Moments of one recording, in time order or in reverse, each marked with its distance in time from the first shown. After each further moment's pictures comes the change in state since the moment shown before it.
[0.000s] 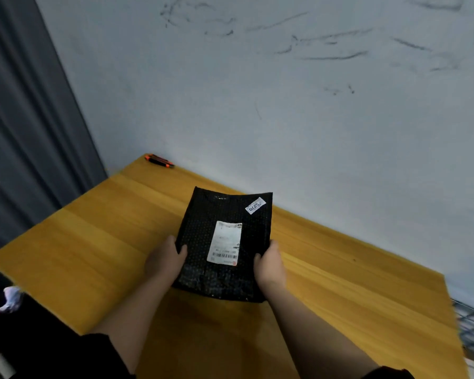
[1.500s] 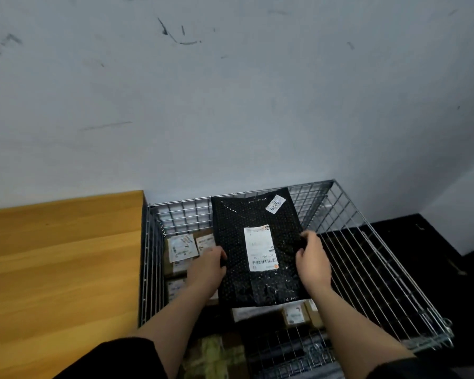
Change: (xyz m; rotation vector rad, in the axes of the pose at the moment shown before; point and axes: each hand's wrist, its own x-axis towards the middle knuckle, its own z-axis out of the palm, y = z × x) left_hand -0.535 0.505 0.388 0.202 -0.572 0.871; right_hand -0.195 0.656 -0.534 -0.093 0.626 0.437
